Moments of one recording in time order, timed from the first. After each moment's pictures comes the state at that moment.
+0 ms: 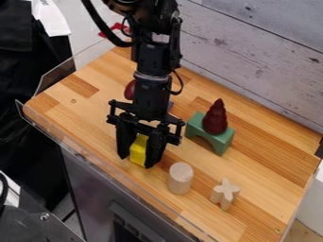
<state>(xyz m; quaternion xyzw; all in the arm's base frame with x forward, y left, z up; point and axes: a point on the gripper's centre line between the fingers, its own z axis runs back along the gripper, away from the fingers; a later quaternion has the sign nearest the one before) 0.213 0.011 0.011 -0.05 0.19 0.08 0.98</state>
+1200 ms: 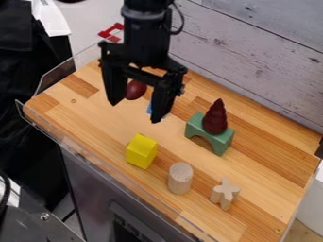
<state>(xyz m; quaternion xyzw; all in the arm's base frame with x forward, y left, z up) 0.212 0.006 0.106 -0.01 0.06 0.05 1.00</state>
